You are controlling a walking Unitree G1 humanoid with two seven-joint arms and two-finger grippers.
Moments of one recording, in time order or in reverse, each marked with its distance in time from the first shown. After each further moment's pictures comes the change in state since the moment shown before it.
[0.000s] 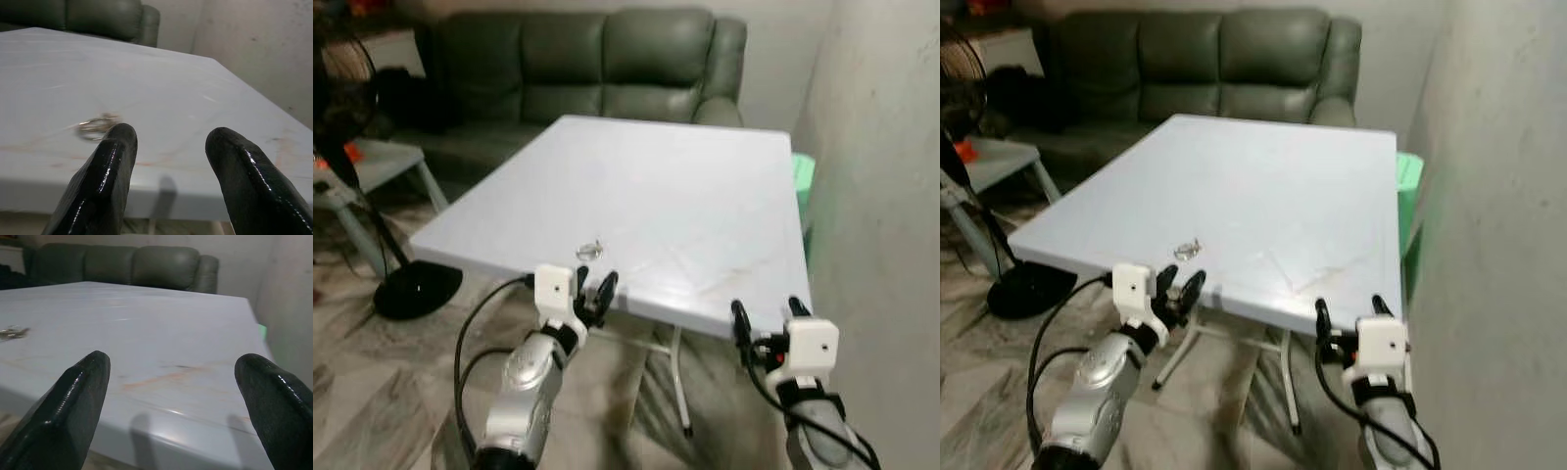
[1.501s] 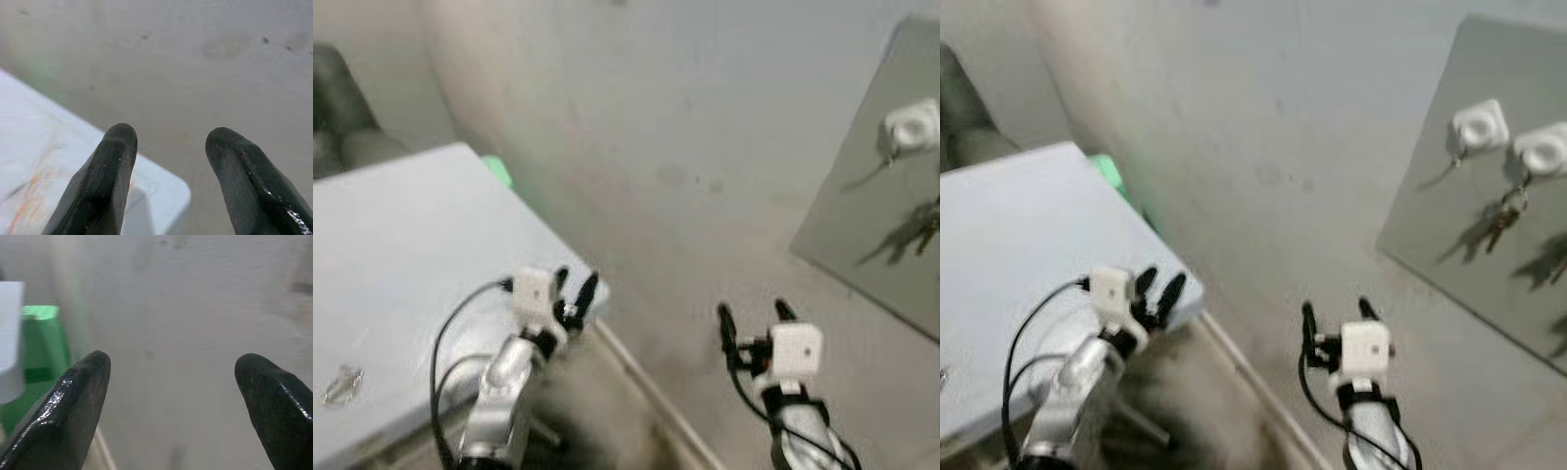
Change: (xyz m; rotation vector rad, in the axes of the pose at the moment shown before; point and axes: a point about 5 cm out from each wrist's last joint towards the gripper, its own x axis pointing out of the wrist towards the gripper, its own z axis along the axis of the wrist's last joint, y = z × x) left arm -0.010 0.013 0.003 0.032 -0.031 0.020; right arm -0.006 0.009 -0.004 -0.032 0.014 -0.002
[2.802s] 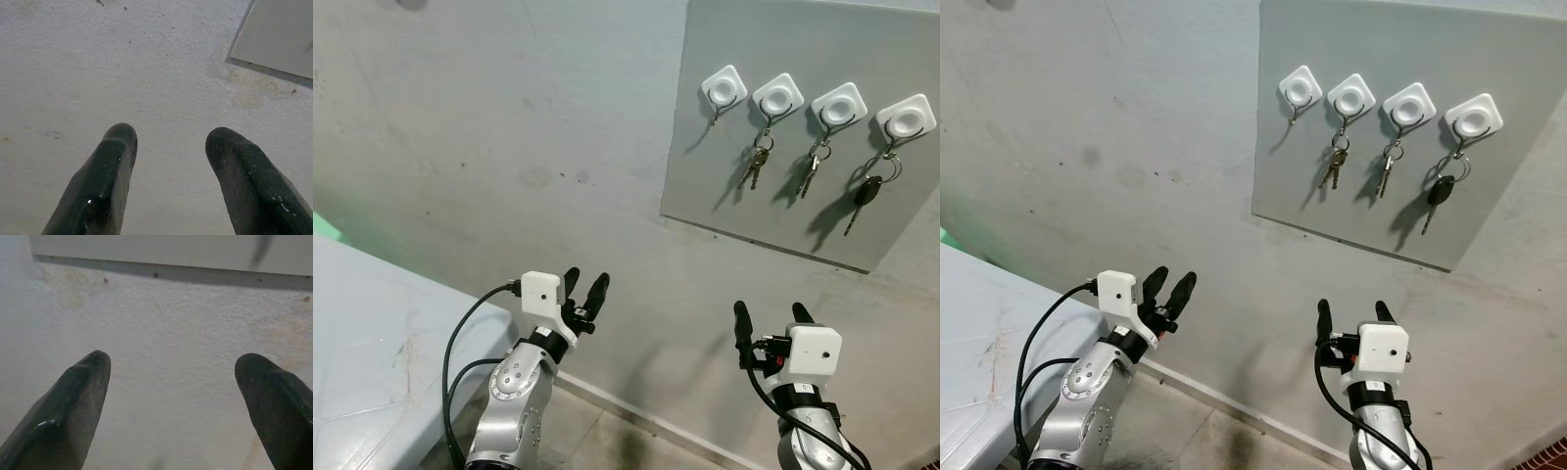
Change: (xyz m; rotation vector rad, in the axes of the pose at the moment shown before) left arm -0.005 -0.004 -0.003 -0.041 -0.013 -0.005; right arm 0.000 -0.008 0.000 0.046 -0.011 -0.084
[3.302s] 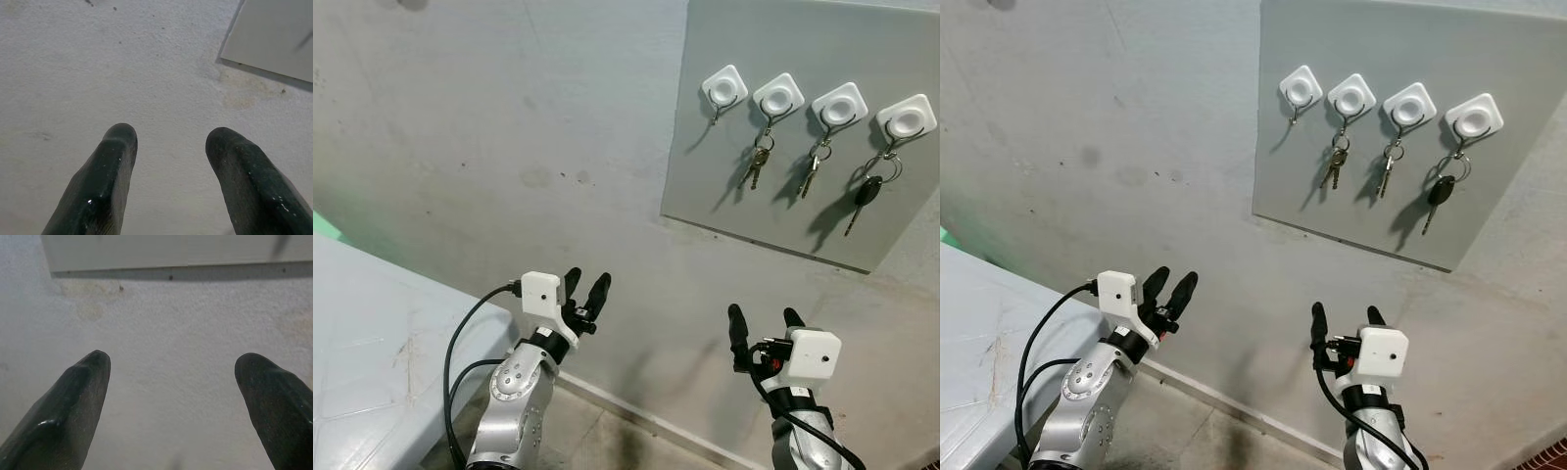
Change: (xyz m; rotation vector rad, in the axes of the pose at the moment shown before) left arm 0.003 -0.005 0.001 -0.007 0.002 -0.033; right arm 0.003 0.009 0.001 0.122 -0.003 0.027
